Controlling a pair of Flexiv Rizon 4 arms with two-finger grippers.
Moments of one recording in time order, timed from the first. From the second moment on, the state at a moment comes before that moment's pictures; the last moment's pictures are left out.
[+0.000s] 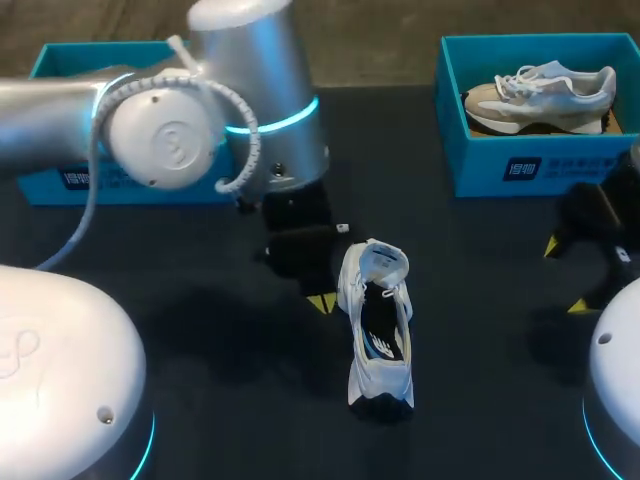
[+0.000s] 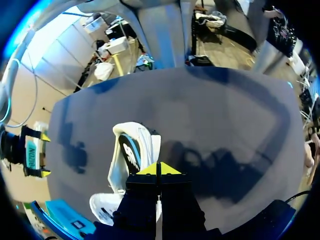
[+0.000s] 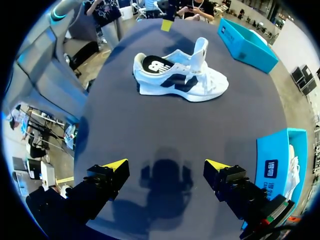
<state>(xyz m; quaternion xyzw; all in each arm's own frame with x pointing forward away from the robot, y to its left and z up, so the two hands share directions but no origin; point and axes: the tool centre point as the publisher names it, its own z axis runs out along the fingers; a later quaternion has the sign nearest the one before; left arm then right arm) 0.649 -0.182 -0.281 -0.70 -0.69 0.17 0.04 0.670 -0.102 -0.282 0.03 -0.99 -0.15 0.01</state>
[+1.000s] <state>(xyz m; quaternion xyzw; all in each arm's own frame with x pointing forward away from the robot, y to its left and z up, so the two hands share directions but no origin) 0.642 -0.230 -0.327 -0.77 -0.62 0.09 0.14 0.667 -0.115 -0.279 0.04 -0.99 -0.15 0.02</state>
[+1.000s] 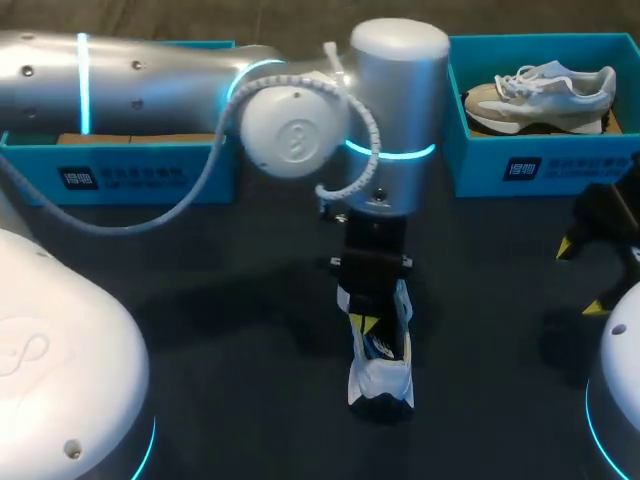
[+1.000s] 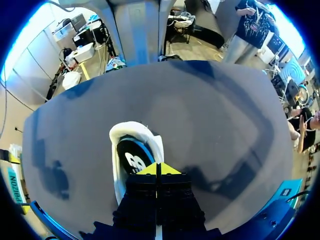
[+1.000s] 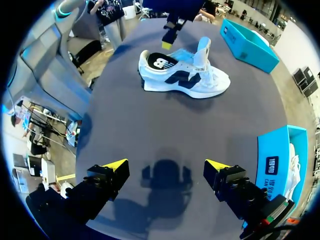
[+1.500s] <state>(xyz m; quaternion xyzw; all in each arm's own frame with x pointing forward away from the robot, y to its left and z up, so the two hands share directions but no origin) 0.644 -0.237 -0.347 -0.77 -0.61 0.07 0.18 0.667 -0.115 -0.279 0.04 -0.99 -0.15 0.02</state>
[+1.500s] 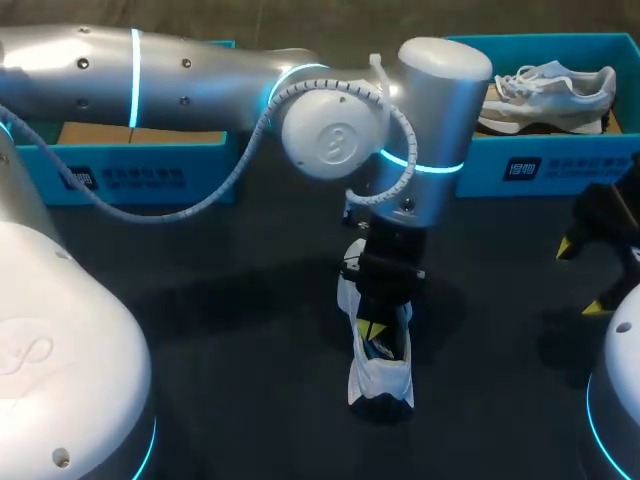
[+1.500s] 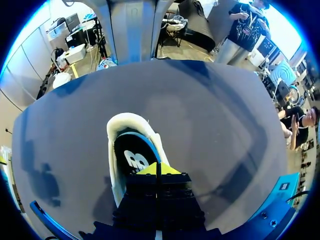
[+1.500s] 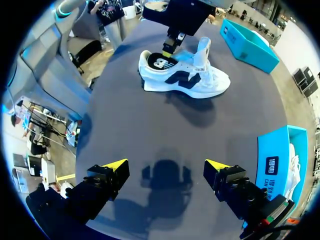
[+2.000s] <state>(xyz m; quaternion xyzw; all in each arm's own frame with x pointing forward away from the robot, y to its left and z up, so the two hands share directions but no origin) 0.639 -0.242 -0.356 -0.77 -0.61 0.09 0.18 0.666 -0.115 -0.279 0.04 -0.99 -0.15 0.02</state>
